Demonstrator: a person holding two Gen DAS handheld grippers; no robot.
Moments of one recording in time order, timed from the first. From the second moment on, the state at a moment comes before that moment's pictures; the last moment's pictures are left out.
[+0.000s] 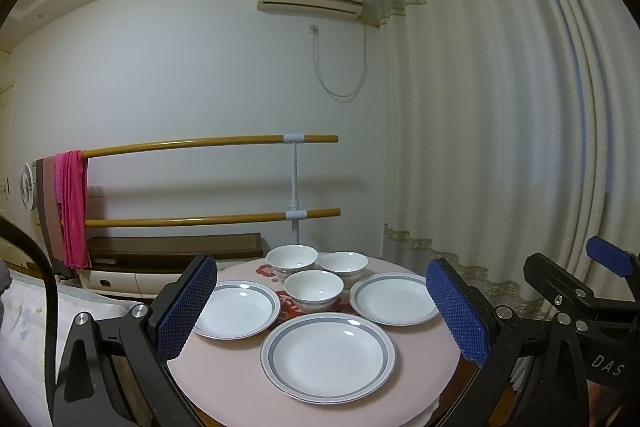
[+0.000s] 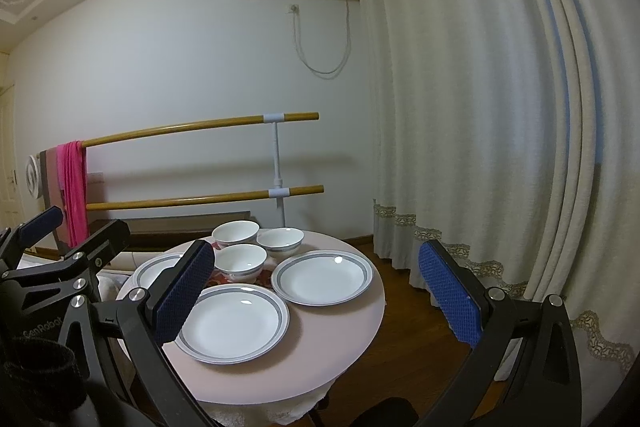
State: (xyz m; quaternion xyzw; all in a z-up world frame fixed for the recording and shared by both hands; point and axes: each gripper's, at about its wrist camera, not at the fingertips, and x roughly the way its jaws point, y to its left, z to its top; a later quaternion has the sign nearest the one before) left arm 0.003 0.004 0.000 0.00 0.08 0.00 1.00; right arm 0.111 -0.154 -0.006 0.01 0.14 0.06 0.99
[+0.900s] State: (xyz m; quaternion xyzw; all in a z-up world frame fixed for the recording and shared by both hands) left arm 0.004 0.006 0.001 0.00 0.08 0.00 1.00; right arm 0.113 -0.148 -0.006 0.01 0.14 0.06 0.99
